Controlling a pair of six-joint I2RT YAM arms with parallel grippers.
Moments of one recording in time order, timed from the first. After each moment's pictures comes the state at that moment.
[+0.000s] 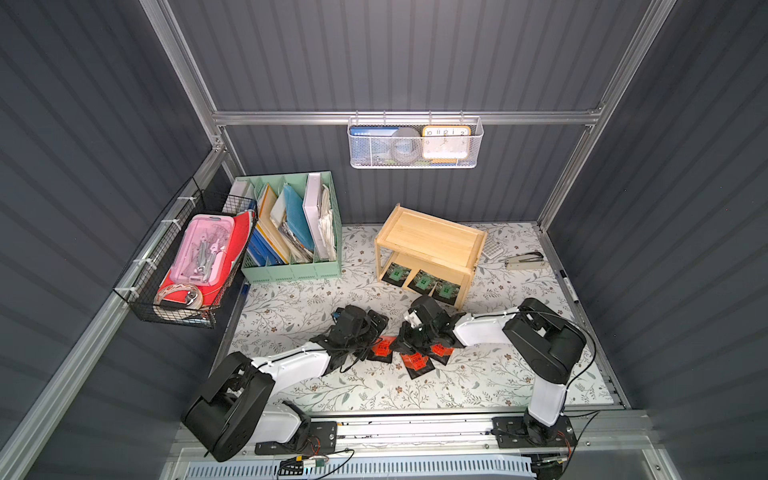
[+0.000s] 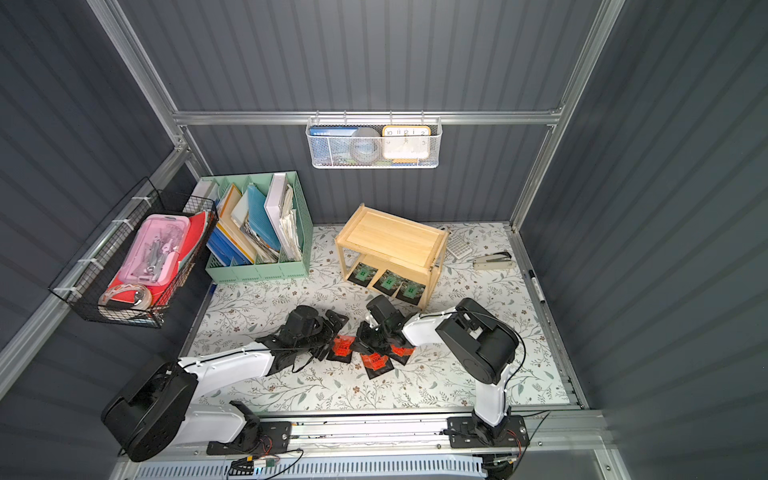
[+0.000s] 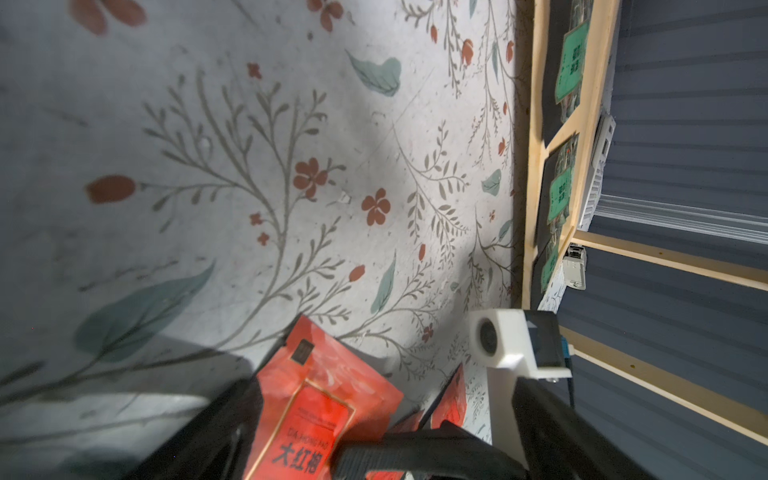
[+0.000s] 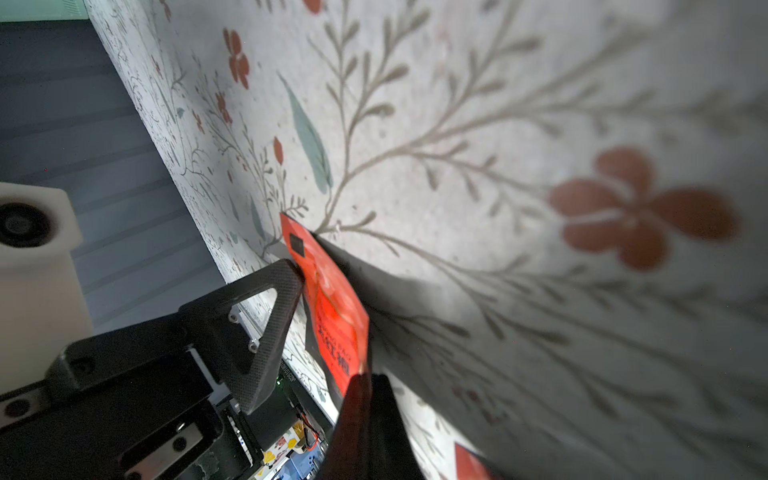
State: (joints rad) left arm -0.57 1.33 0.46 0.12 0.10 -1.39; right arm 0.79 1.85 0.87 0.11 -0.54 1.18
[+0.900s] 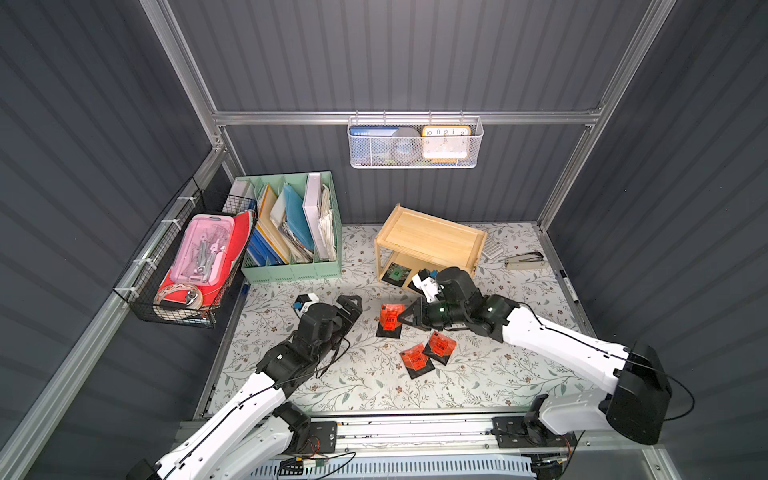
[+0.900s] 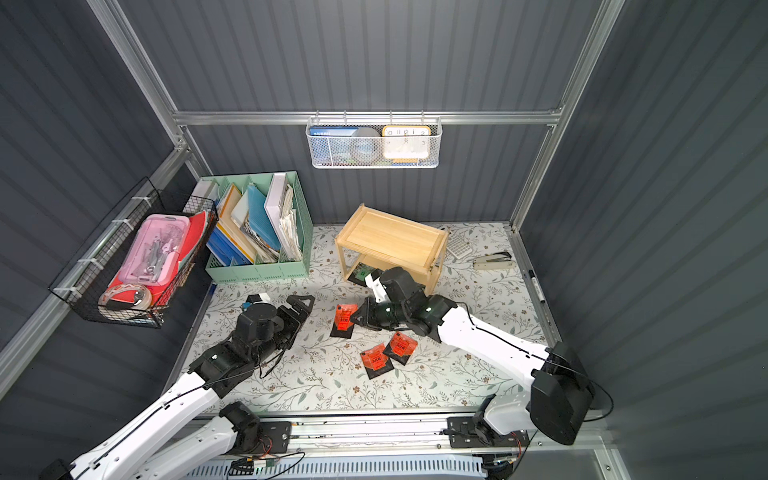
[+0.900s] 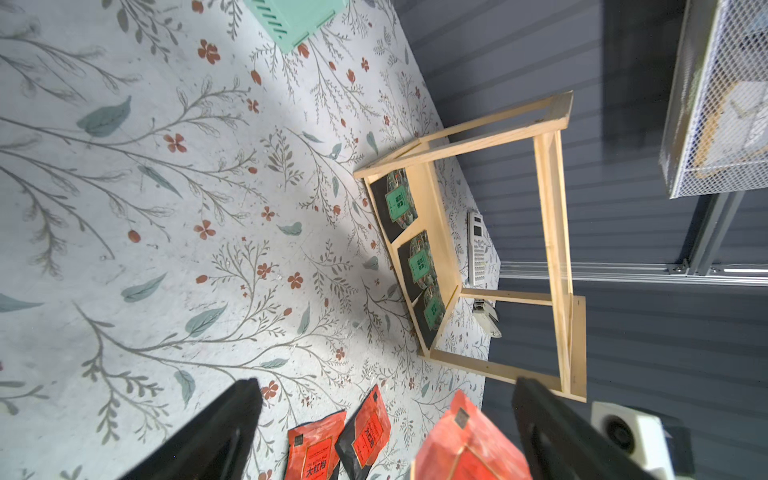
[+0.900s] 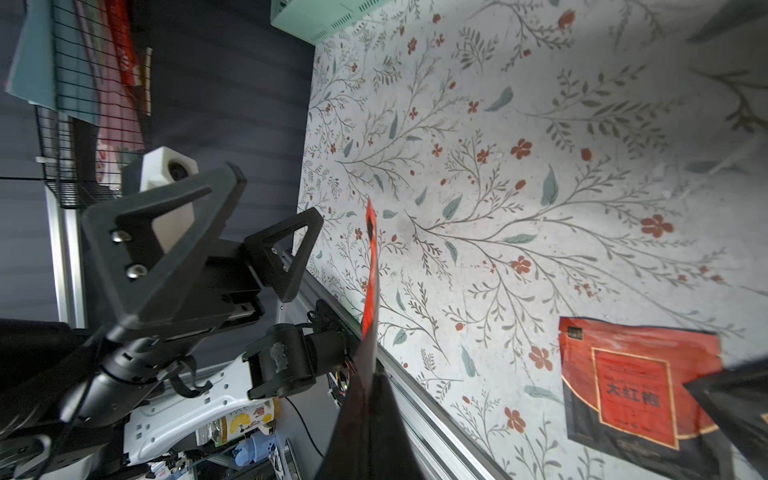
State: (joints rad) left arm -0.56 0.76 0.63 -0.39 -0.19 -1.30; right arm 0.79 1.36 1.06 -0.33 -0.43 0.91
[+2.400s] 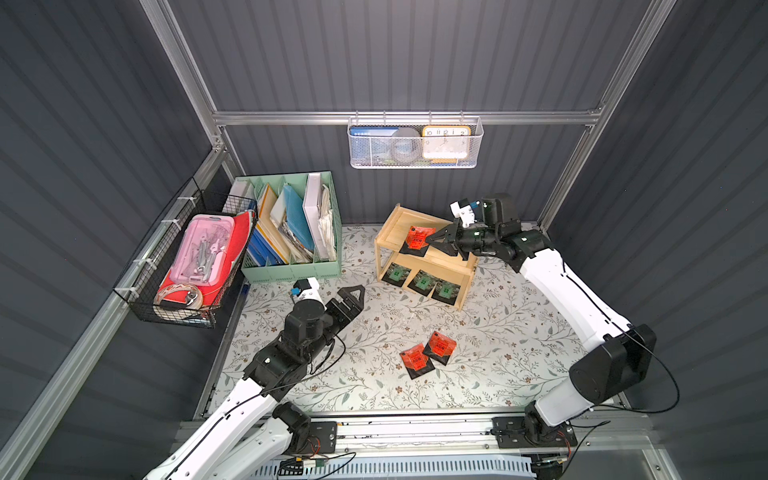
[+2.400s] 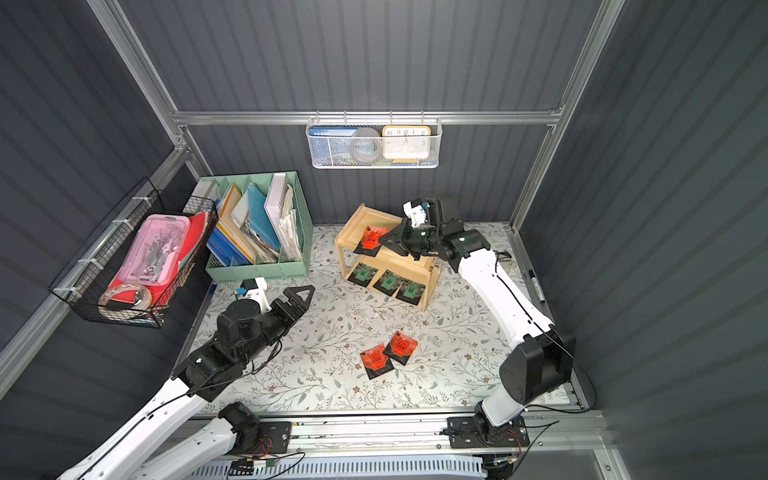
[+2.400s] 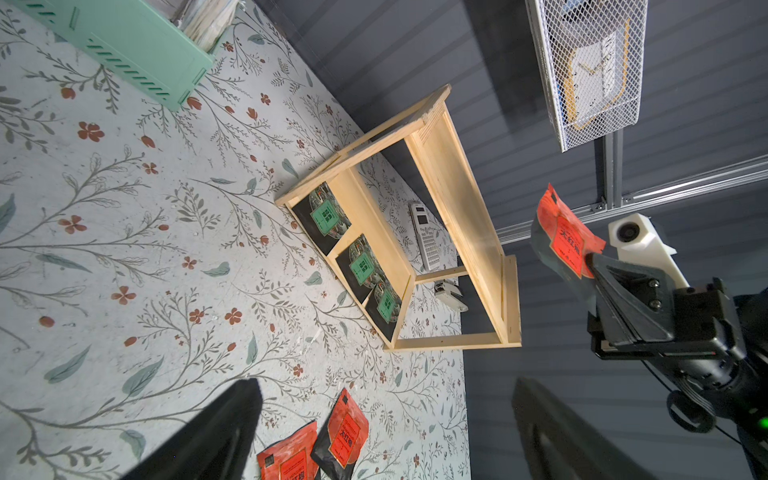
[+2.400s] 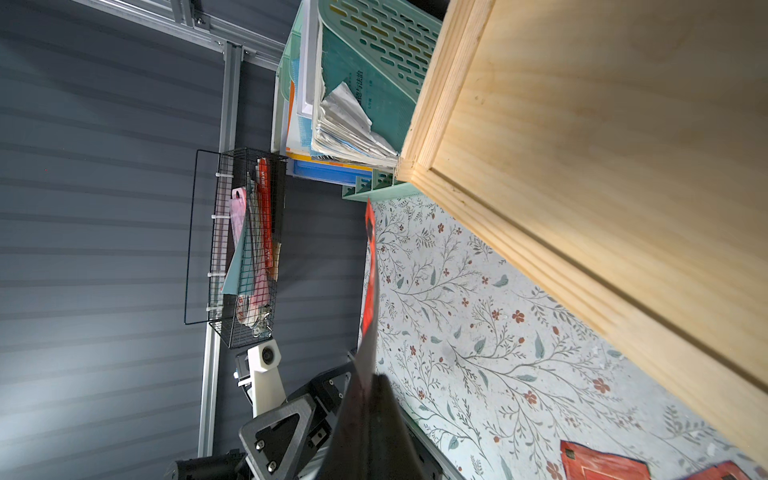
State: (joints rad) left arm -0.56 0.74 0.71 -0.32 -0.13 -1.09; right arm 0.36 1.61 1.61 -0.55 -0.69 0.88
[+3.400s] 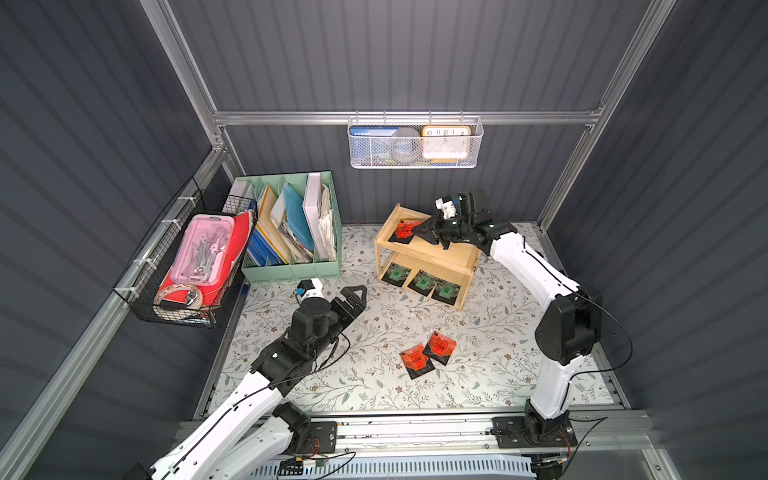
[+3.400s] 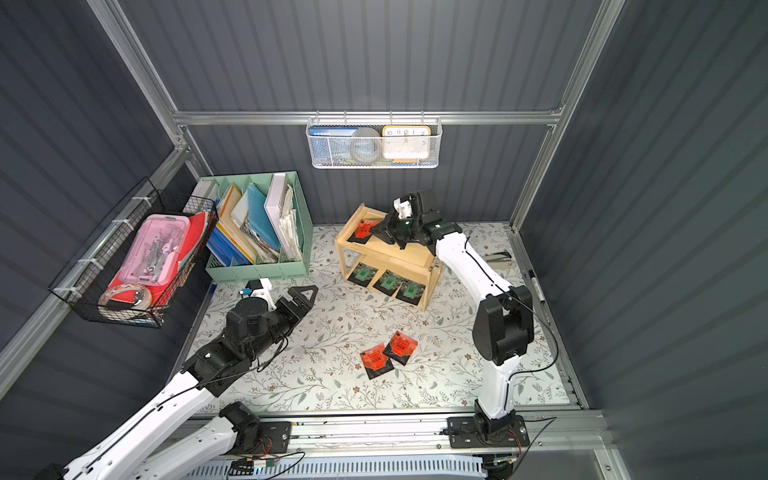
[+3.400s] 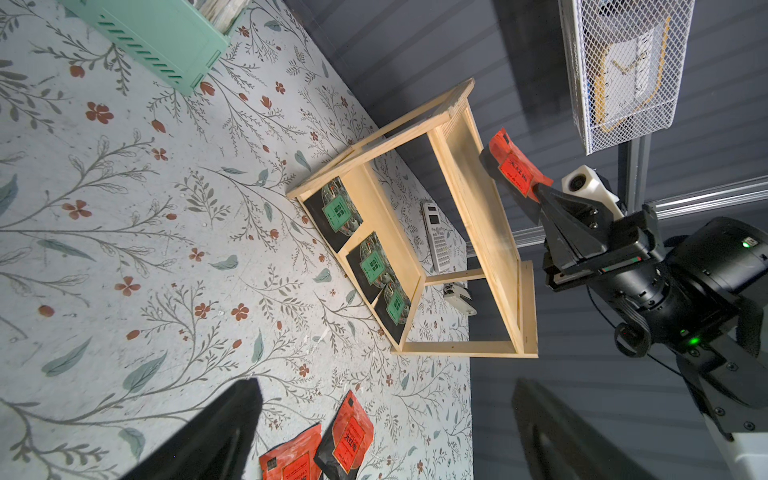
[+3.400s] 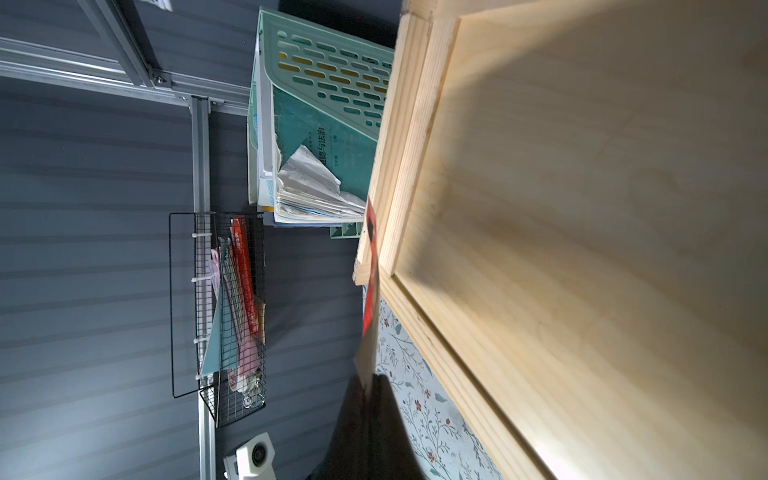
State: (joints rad) left arm -0.56 0.78 0.69 -0.29 -0.14 -1.13; right arm 0.36 1.91 1.80 -0.43 -0.67 0.99
